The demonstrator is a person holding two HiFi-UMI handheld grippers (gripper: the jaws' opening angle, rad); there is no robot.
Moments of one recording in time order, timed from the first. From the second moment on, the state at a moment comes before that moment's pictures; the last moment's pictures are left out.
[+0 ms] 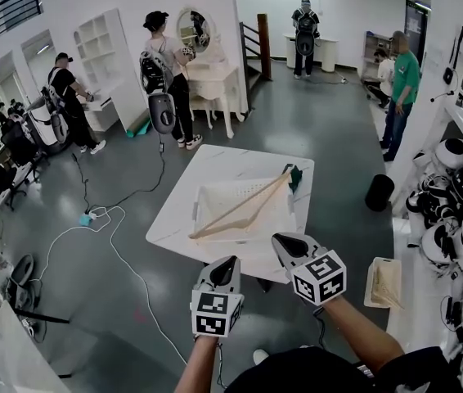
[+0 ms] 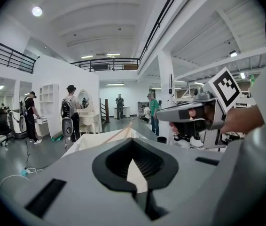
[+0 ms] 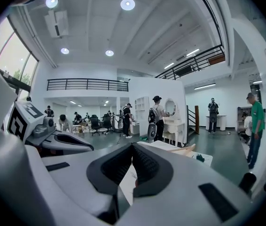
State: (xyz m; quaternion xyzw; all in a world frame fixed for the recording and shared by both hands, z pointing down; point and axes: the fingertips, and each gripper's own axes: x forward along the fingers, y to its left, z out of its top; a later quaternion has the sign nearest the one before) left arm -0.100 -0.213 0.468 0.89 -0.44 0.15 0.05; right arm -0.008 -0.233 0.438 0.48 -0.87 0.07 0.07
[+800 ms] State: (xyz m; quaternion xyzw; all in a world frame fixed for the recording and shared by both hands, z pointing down) left arm -0.047 -0.173 0.433 0.87 -0.47 0.12 0.04; right arm 0.038 -0.184 0.403 0.45 -0.89 0.04 0.04
